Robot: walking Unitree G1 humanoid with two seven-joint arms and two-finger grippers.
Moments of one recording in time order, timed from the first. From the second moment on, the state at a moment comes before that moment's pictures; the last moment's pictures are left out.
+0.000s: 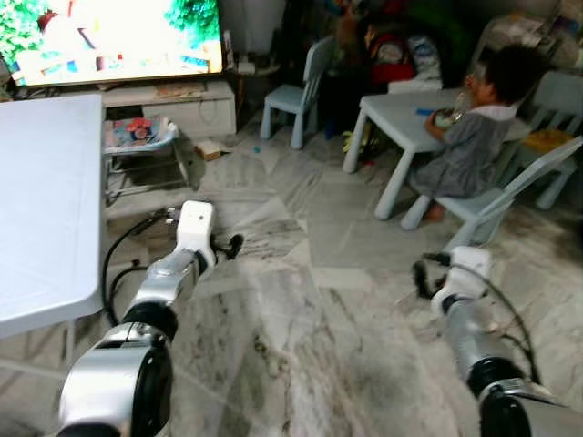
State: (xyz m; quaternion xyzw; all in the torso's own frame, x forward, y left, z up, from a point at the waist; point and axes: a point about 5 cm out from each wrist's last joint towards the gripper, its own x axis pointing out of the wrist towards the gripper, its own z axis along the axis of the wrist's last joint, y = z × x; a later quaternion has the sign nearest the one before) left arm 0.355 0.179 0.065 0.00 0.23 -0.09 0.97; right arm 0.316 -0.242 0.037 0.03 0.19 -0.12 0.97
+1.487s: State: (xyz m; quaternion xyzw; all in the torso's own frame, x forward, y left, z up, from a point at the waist) left arm 0.272 0.188 0.100 0.12 0.00 -0.15 0.98; right arm 0.261 -0.185 0.093 0.00 0.02 0.02 1.00
